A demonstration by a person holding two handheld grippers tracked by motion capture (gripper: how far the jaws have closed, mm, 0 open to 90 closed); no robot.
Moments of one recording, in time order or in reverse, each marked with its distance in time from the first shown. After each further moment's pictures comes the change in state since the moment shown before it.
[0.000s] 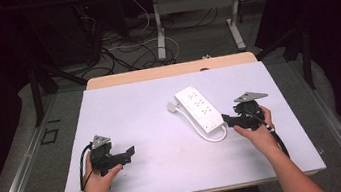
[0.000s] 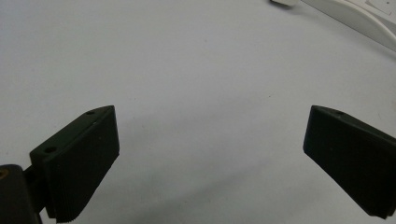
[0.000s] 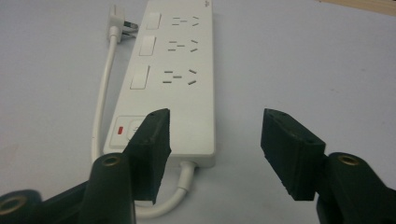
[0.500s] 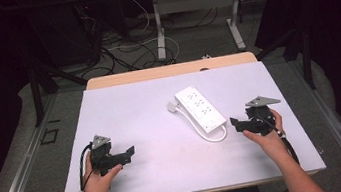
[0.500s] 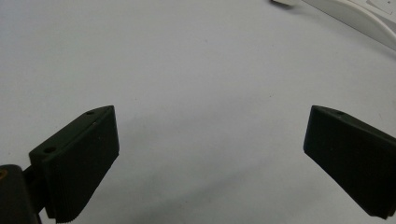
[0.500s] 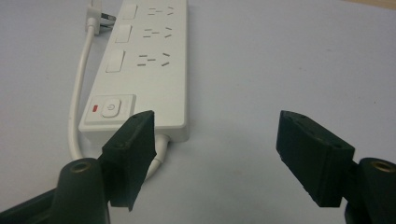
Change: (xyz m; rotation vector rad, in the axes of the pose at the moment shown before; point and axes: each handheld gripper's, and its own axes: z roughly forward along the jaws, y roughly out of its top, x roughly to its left) left arm -0.001 0.000 0.000 -0.004 0.005 0.005; right arm -0.015 -0.022 -0.017 -0.027 -0.047 0.035
